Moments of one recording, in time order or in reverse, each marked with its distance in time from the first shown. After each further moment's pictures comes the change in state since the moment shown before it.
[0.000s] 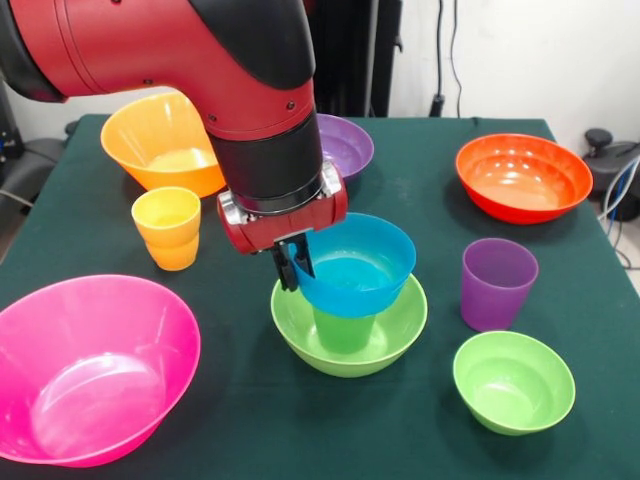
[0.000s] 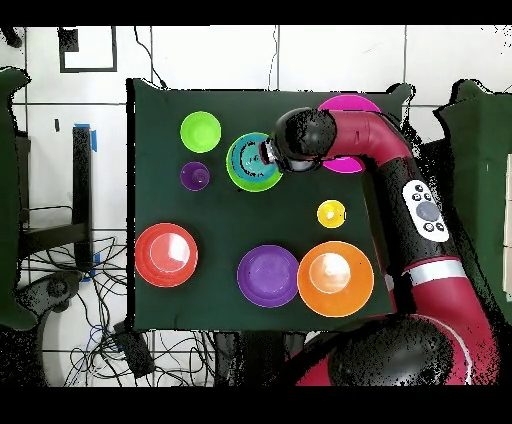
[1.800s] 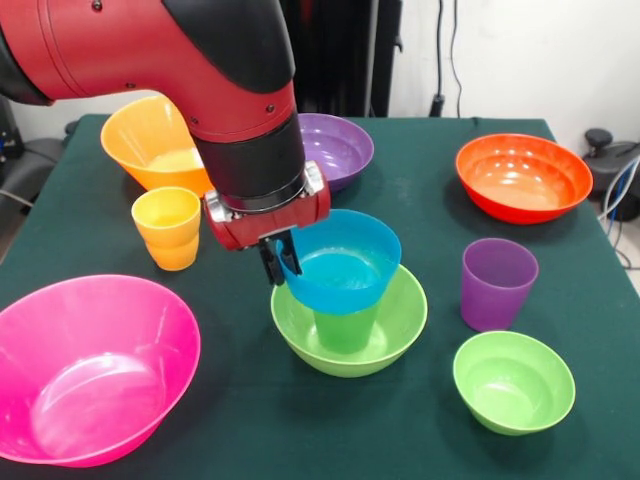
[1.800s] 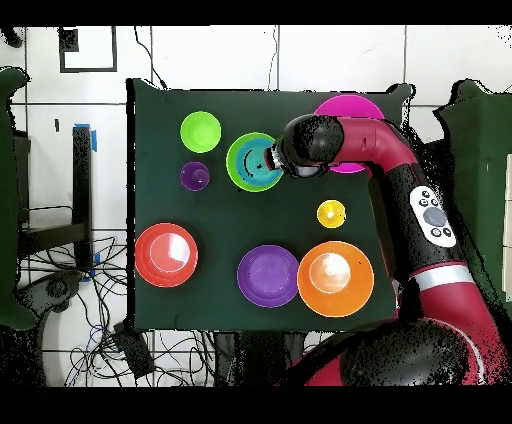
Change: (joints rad) arm -0.030 0.003 0.000 0.030 -0.005 0.000 0.000
